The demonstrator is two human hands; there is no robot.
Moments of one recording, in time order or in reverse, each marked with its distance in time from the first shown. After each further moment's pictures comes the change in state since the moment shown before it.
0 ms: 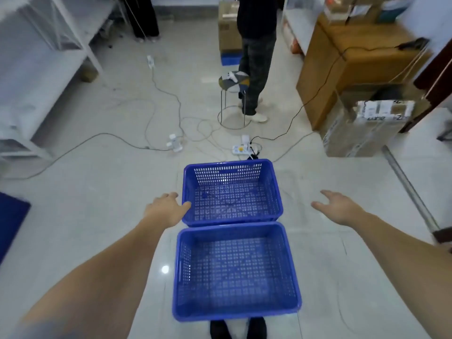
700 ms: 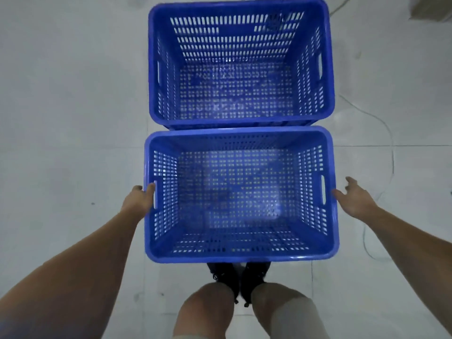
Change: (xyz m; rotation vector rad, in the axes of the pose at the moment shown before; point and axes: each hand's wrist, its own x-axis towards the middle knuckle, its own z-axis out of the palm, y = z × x) left_hand 0.189 -0.160 0.448 -0.394 -0.260 -0.547; right_hand 0.205 0.117 0.416 0.178 -0.249 0.335
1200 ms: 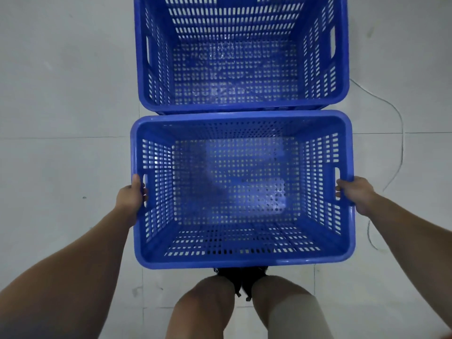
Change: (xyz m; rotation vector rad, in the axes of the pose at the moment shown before) left_hand 0.046 -0.025 0.031 -0.585 -0.026 -0.160; right_hand 0.039 -0.006 0.037 0.465 0.036 0.177
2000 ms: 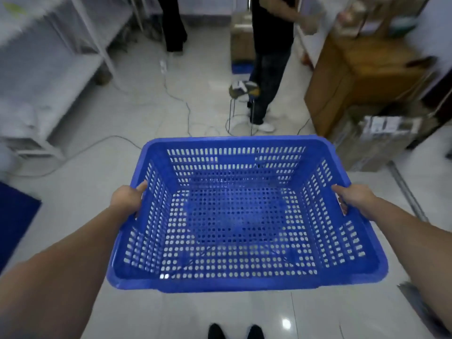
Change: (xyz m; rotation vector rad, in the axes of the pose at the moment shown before) left_hand -0.437 0.281 -0.296 0.326 0.219 0.553; right_hand -0.392 -0.224 -0.353 -0.039 0.129 -0.462
